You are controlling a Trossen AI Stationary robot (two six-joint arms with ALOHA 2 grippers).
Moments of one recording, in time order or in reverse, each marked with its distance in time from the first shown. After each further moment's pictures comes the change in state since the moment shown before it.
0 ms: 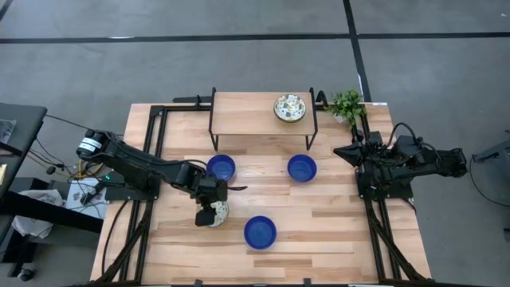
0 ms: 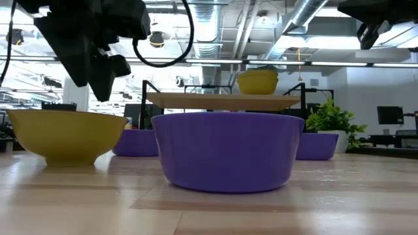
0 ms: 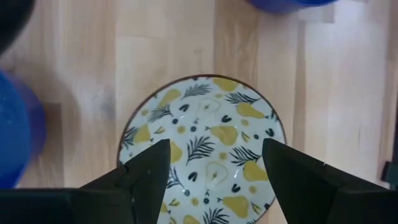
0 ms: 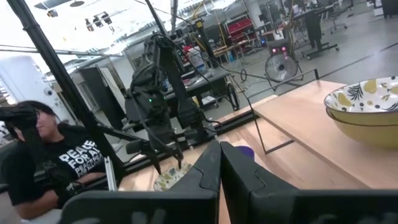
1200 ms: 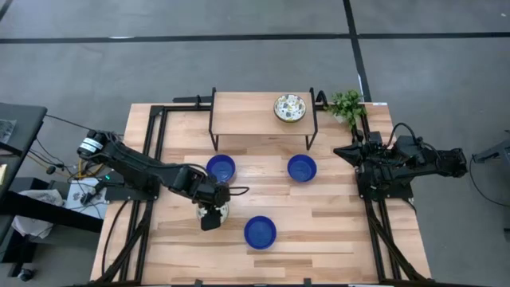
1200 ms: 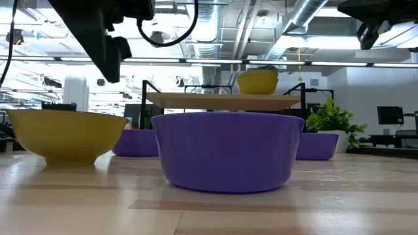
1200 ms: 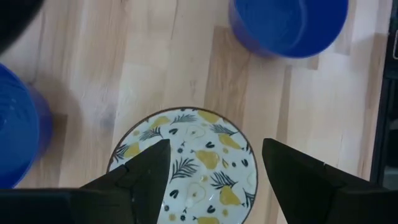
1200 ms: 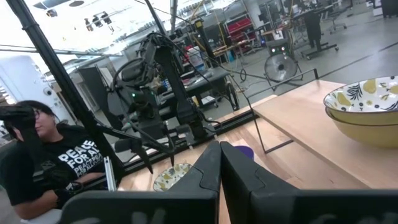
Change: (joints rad) left arm -0.068 0.013 0.093 -0.017 -0.105 -0.167; right arm 0.000 0.000 0.000 -0.001 0.001 0.000
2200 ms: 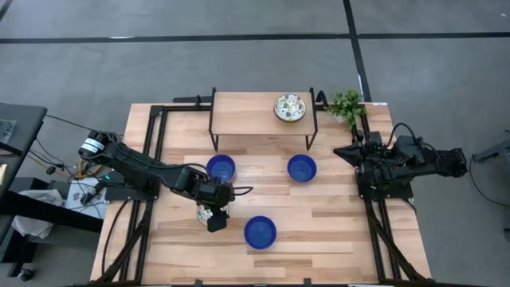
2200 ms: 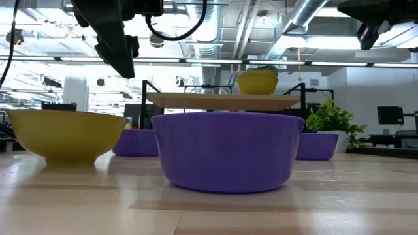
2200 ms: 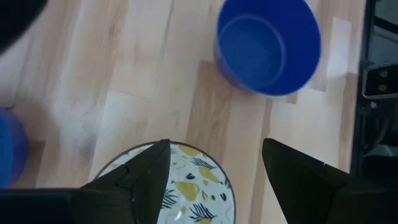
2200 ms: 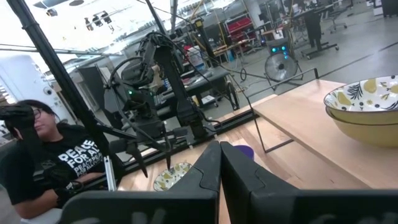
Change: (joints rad) left arm 0.000 0.018 0.002 0.113 -0.011 -0.063; right arm 0.000 0.000 0.000 -0.002 -0.001 0.000
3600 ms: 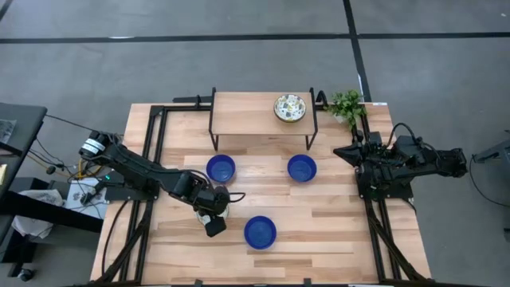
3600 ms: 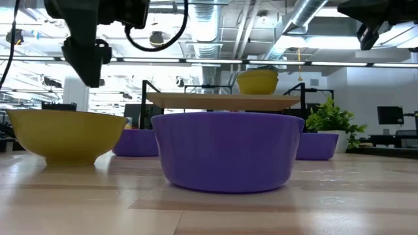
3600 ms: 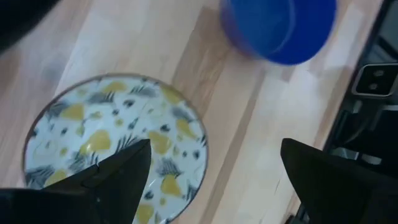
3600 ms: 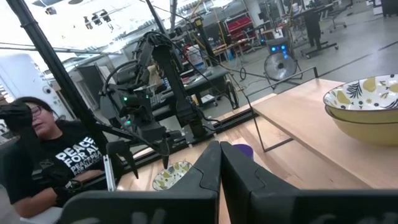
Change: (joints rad) left arm -0.046 0.010 -0.002 -0.081 0.075 -0.285; right arm 0.000 0.000 0.000 -0.005 0.000 -0.001
